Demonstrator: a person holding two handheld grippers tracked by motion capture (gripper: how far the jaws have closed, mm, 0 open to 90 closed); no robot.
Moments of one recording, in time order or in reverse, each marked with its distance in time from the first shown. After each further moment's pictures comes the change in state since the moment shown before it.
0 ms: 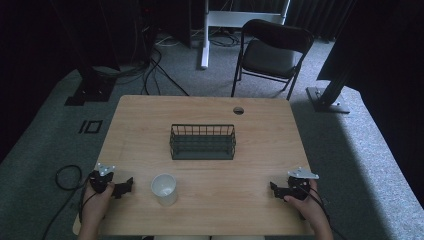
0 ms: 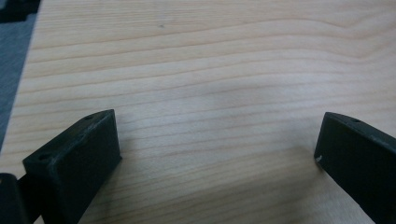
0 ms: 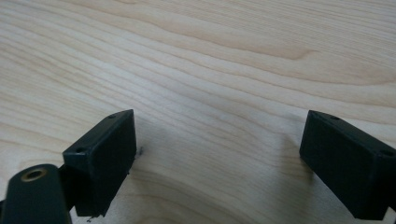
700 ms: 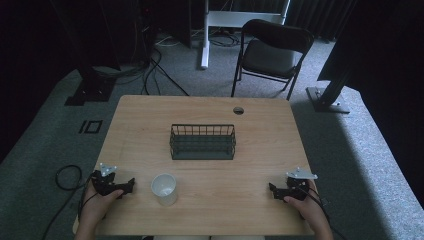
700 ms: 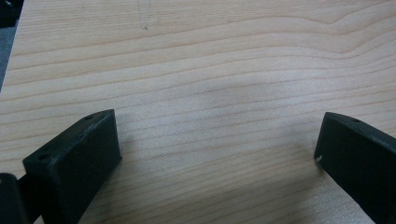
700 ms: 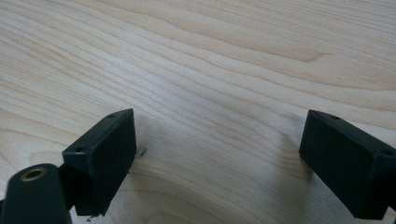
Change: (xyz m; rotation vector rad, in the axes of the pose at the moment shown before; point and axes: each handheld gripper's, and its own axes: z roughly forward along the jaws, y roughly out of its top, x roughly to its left) left arm -0.004 0.001 0.001 0.000 -0.014 0.016; right arm 0.002 0.000 0.000 0.005 0.021 -0.035
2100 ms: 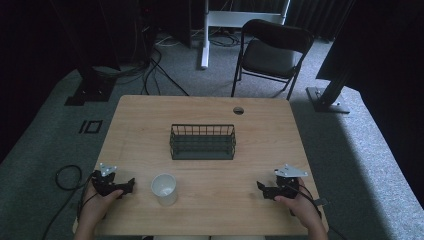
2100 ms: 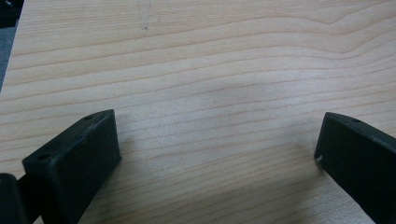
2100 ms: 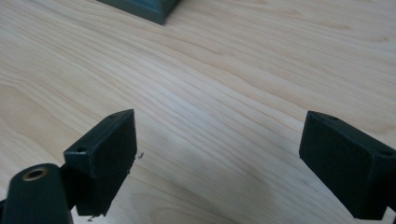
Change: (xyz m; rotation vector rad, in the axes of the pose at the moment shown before) left arm 0.000 0.000 0.000 0.000 0.001 0.000; right arm 0.036 0.027 -0.006 -0.074 0.115 -0.093
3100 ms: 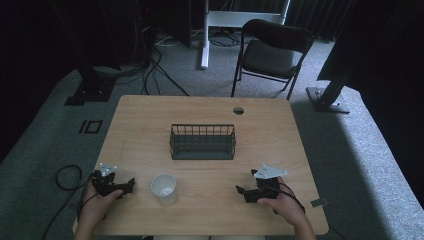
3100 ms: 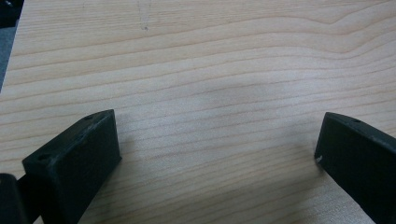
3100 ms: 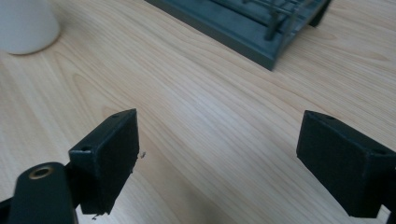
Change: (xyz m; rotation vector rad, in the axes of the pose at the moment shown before) left arm 0.000 0.000 0.000 0.000 0.000 0.000; right arm 0.052 0.028 0.016 -0.031 0.191 -0.120
